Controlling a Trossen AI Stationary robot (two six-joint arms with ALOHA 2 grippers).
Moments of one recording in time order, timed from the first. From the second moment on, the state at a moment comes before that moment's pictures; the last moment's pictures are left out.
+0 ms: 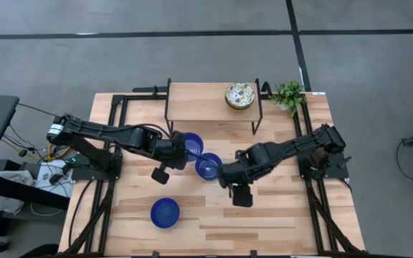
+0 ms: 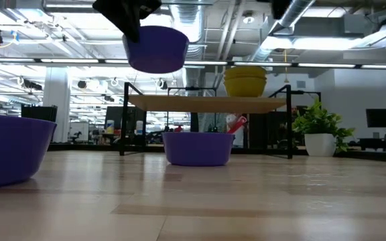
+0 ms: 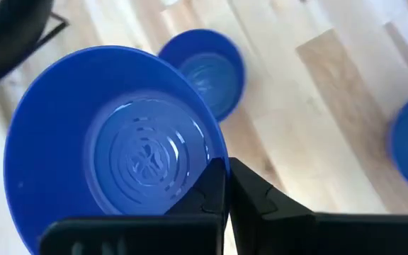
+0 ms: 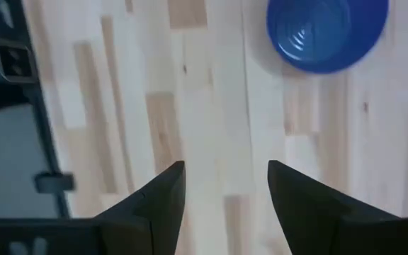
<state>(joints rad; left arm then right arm) -0.19 1.32 1.38 -0.99 -0.18 0.43 0.35 1.85 1.89 -1.42 -0.02 0.38</state>
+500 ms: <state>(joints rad) 0.04 1.27 1.38 -0.89 -0.19 0.55 0.45 1.82 1.89 -1.42 0.16 0.42</state>
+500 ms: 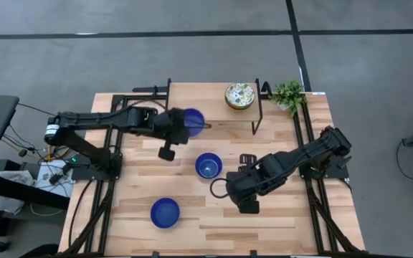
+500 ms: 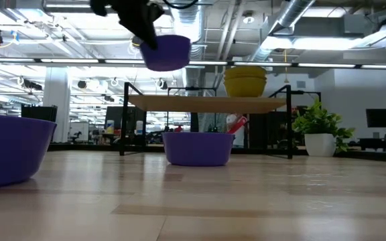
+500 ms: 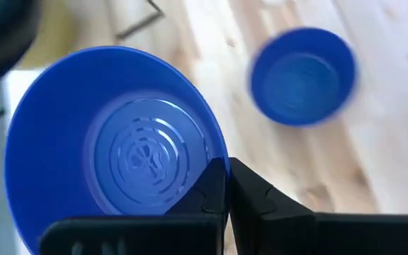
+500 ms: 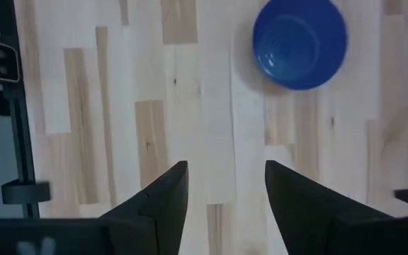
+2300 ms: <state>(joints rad) 0.40 1.57 1.50 -0.76 -0.19 0.65 0.45 1.07 1.06 -0.78 0.24 0.55</state>
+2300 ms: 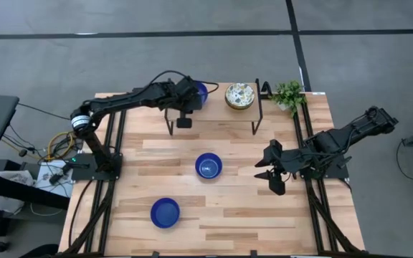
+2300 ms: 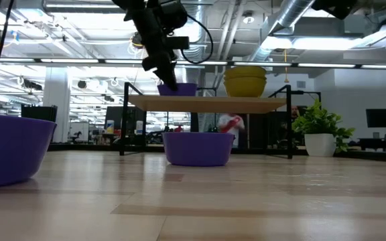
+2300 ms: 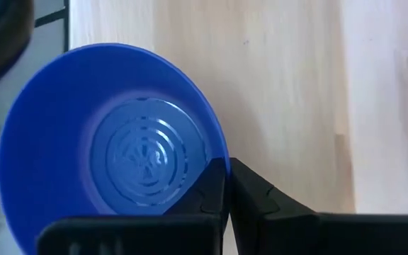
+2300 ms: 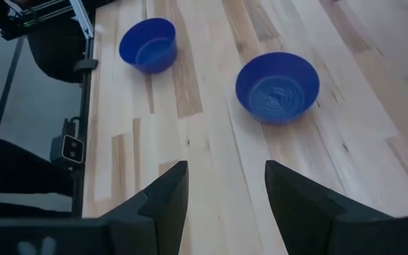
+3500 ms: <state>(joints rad) 0.18 1.25 1.50 -0.73 -0.26 0.31 0.41 1.07 1.06 -0.78 0.21 0.55</state>
